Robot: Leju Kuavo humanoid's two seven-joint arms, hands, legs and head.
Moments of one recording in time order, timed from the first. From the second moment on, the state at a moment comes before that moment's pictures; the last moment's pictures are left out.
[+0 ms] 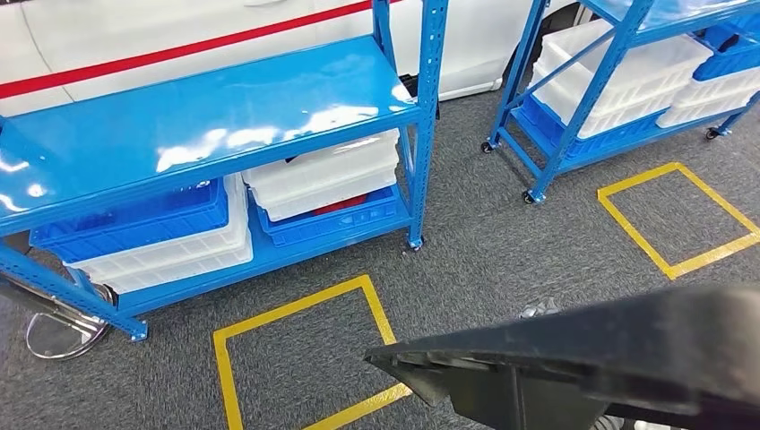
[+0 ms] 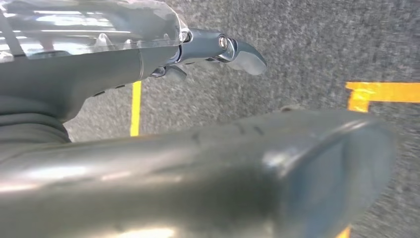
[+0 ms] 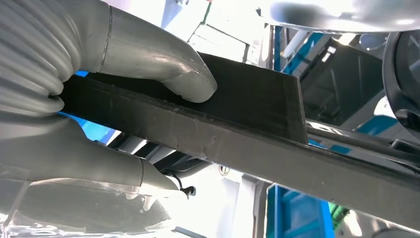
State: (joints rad) left arm -0.01 0.02 0.64 -0.20 -0.09 0.19 -0.11; right arm 0.02 -0.15 0.17 -2.04 -0.10 0.63 -0.69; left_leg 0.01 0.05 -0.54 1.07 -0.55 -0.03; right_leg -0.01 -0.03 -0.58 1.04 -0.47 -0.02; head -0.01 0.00
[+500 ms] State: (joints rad) left arm -0.01 0.06 0.70 -0.21 -0.09 0.14 -0.14; right arm 0.03 -0.14 0.21 -2.03 -0.07 0.58 -0.69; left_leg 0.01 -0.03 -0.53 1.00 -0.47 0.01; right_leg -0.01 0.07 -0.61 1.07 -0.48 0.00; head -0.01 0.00
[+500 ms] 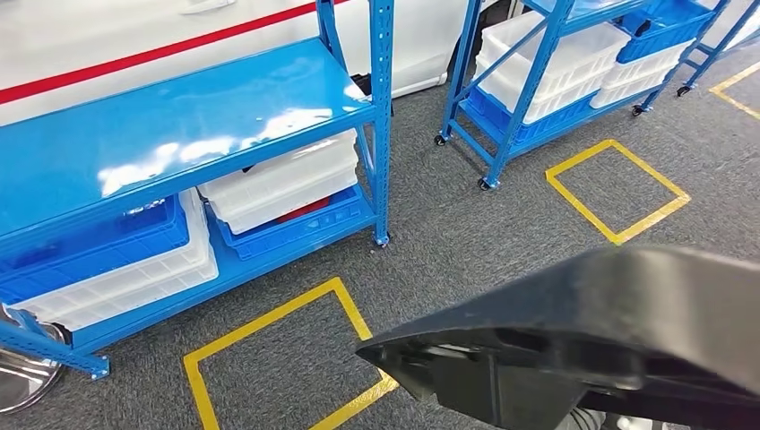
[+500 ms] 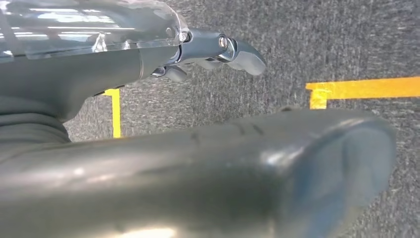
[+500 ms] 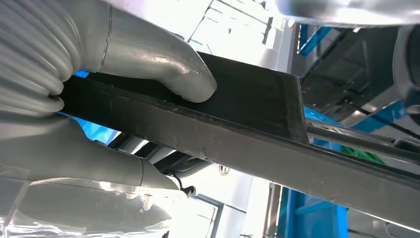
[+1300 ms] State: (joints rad) left arm -0.02 0.08 0.72 -0.21 -0.17 0.15 -0.18; right arm -0.04 -0.11 0.27 -1.92 -0.05 0.57 -0.69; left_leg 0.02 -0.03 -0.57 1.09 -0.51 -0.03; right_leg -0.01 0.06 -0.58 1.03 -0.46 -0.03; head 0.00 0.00
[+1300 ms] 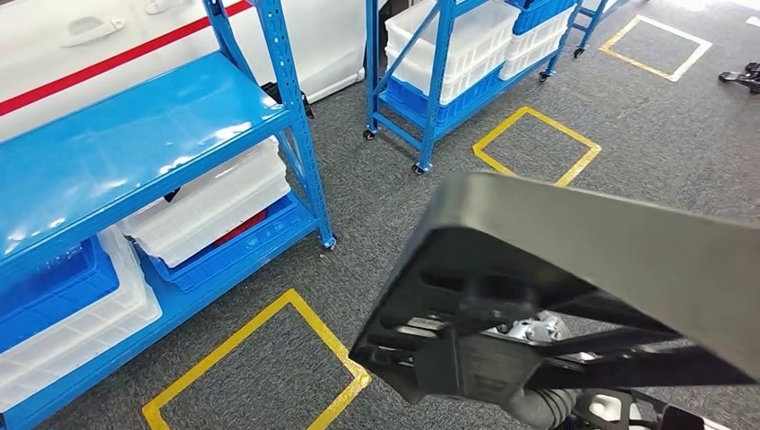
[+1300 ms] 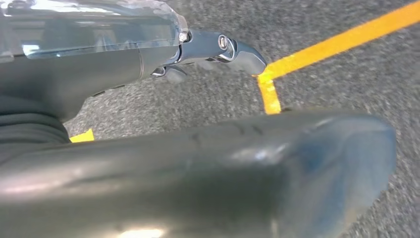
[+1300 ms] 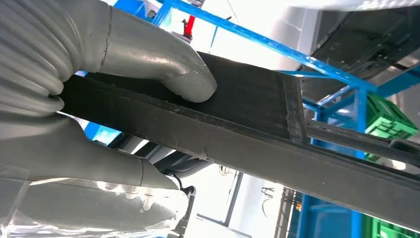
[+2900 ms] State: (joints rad) left arm -0.02 0.02 0.76 -0.21 -0.23 0.11 -0.15; right arm -0.20 -0.16 0.36 -1.83 -0.17 0.53 -0.65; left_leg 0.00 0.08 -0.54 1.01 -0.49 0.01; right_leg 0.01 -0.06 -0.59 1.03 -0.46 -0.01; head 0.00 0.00
